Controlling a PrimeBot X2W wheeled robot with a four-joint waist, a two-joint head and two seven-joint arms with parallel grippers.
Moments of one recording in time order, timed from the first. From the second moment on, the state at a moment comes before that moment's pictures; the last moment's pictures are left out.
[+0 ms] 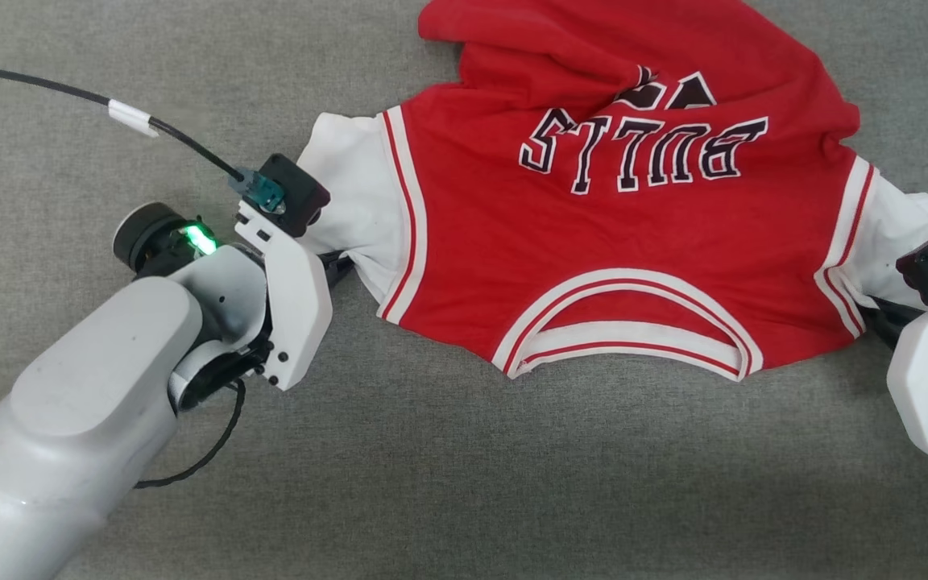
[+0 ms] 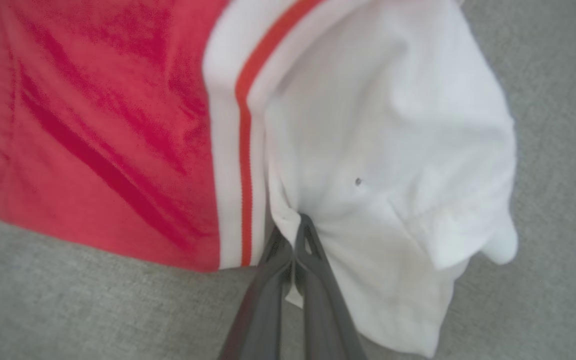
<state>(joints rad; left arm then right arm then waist) -0.89 0.59 -0.96 0.36 -0.82 -0.13 0.47 -0.44 -0.82 0.49 0.12 0.57 0.13 0.51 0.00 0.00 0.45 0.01</state>
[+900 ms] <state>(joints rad) -1.13 0.46 -0.62 0.52 -1.16 -0.08 0.01 -0.86 -0.52 0.13 0.22 0.85 0.13 0.39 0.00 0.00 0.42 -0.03</state>
